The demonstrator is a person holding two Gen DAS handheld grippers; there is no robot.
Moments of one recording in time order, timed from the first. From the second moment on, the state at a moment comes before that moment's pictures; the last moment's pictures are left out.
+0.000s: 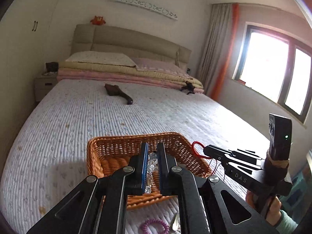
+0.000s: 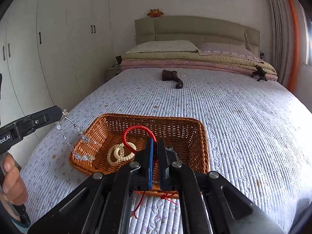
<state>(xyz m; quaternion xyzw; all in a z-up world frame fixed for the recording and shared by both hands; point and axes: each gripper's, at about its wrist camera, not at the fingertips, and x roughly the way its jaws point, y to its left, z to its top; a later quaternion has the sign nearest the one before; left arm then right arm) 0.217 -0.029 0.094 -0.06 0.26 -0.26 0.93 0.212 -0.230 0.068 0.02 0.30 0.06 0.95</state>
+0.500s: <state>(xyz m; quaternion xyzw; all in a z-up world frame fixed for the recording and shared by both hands) 0.301 -0.067 0.016 -0.01 0.35 -0.19 0.92 0.323 -0.230 -0.004 0.08 0.46 0.05 0.88</state>
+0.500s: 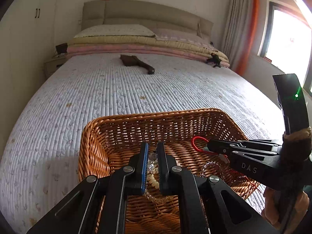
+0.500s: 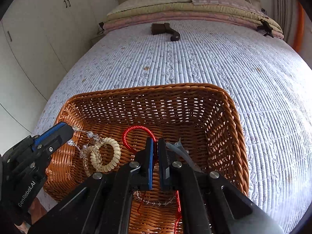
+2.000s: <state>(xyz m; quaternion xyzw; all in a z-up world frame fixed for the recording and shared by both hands) 0.119 -0.081 -0.026 -0.01 0.43 -0.26 0.86 0.084 -0.253 -0.013 0.03 0.40 0.15 0.90</state>
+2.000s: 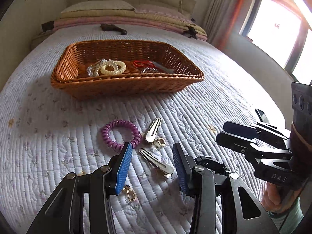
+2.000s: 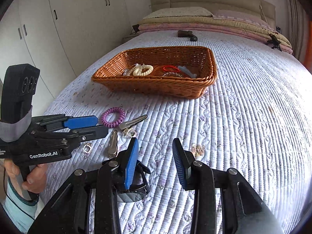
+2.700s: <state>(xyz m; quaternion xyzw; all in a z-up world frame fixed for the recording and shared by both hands) 0.125 -0.096 -0.045 0.05 0.46 -0.25 0.85 0.096 -0.234 -0.036 -0.02 0.53 0.21 0.82</state>
